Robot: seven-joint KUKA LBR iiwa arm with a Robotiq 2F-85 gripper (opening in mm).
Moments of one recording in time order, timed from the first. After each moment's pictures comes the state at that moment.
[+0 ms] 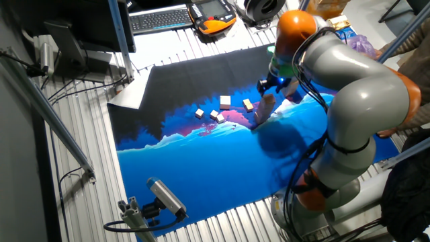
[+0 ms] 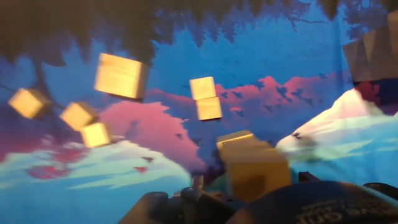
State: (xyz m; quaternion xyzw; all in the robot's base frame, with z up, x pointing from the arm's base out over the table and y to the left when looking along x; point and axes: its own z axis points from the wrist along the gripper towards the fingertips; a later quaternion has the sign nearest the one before) arm 0.474 -0.009 0.245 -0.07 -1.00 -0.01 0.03
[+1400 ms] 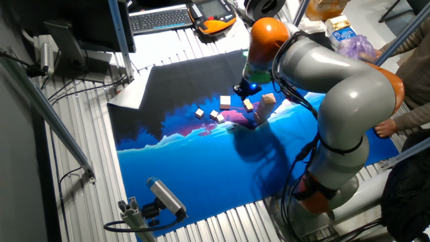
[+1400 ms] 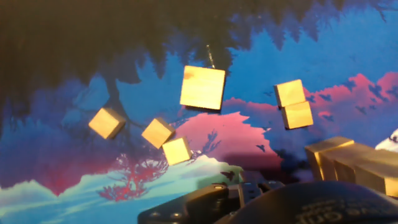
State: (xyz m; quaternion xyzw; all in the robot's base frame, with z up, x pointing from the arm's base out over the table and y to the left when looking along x) arm 0.493 0.089 0.206 -0.07 -1.00 -0.03 0.01
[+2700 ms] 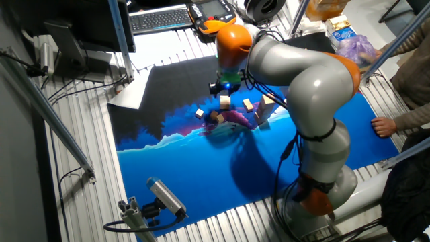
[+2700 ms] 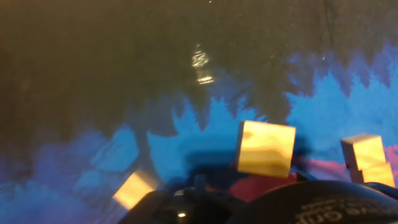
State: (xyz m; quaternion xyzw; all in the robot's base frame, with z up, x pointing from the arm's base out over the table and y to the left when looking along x) arm 0.571 0.141 0.124 -0.09 -1.00 0.01 -0.01
